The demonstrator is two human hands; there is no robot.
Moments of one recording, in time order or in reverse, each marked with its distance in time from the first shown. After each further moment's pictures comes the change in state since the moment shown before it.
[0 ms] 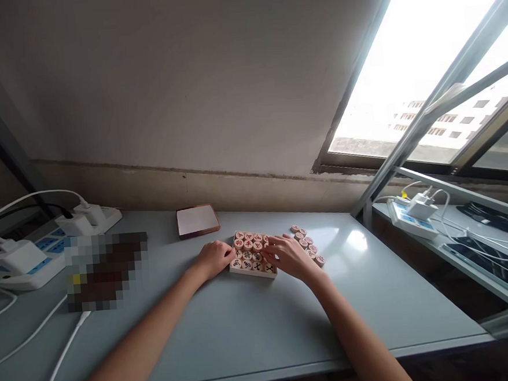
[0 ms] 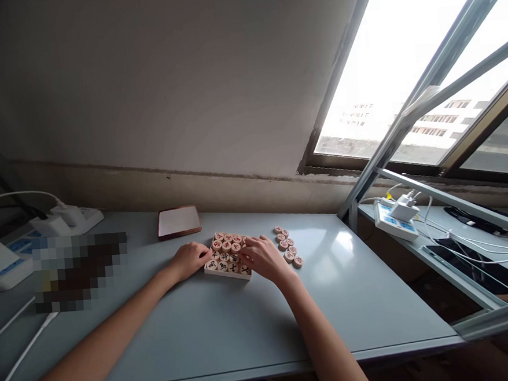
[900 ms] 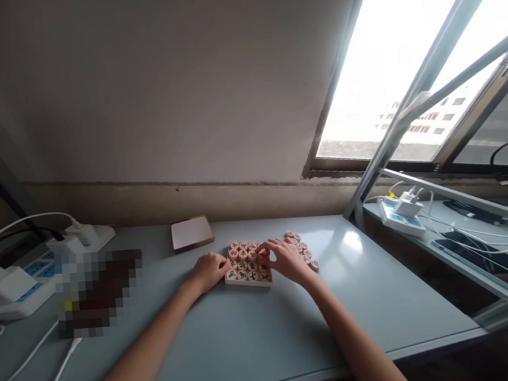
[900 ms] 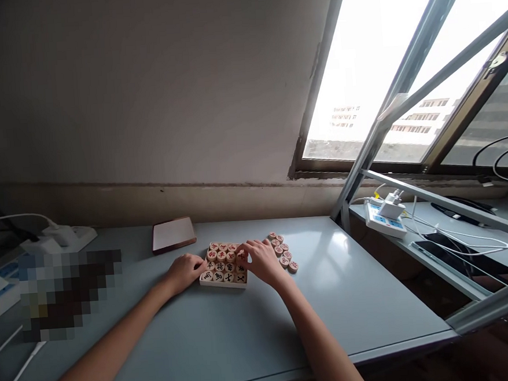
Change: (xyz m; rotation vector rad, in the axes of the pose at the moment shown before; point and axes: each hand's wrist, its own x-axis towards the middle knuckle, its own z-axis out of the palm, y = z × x) left_hand 0.002 -0.002 0.003 -0.001 0.003 0.010; right_hand -0.001 0.009 0.002 0.153 0.049 0.277
